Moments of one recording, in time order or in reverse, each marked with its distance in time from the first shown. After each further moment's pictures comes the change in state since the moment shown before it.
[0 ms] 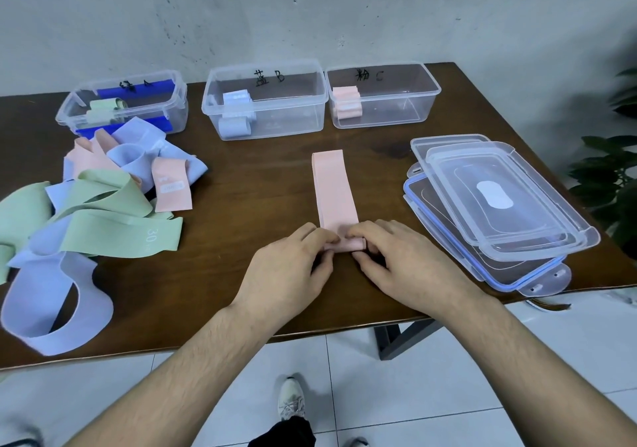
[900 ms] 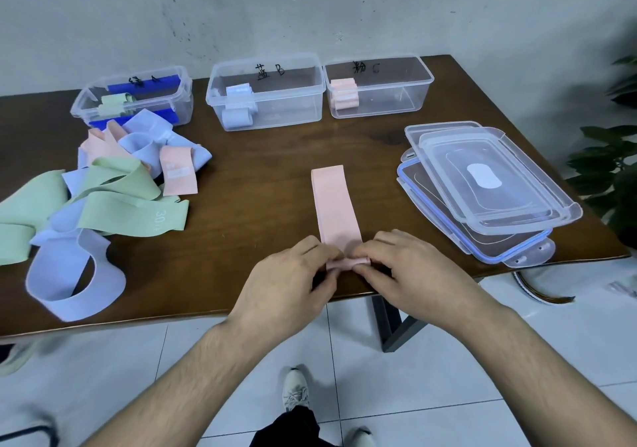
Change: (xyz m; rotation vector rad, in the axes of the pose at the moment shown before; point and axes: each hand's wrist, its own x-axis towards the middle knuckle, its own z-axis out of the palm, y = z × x) left_hand -0.046 0.027 -0.010 -0.044 -0.028 0.042; right_hand -0.045 -0.008 0.006 0.042 0.032 -0.093
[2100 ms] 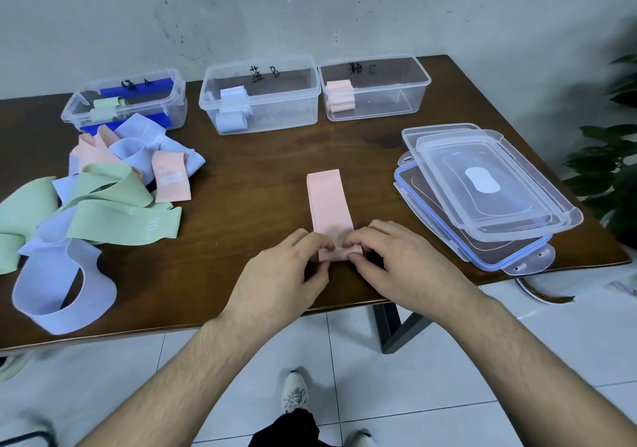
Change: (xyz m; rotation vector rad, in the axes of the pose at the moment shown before) left_hand 0.017 -0.009 0.001 -0.006 -0.029 -0.109; right_hand 0.018 0.003 -0.006 0.041 0.015 0.084
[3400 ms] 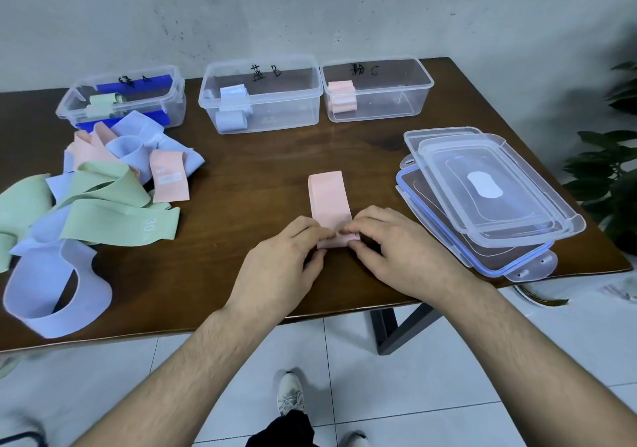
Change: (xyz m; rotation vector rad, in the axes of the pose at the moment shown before) left_hand 0.016 -0.009 0.005 -0.004 0.074 0.047; right_hand 0.023 0.008 -0.002 -0.042 -0.023 -0.015
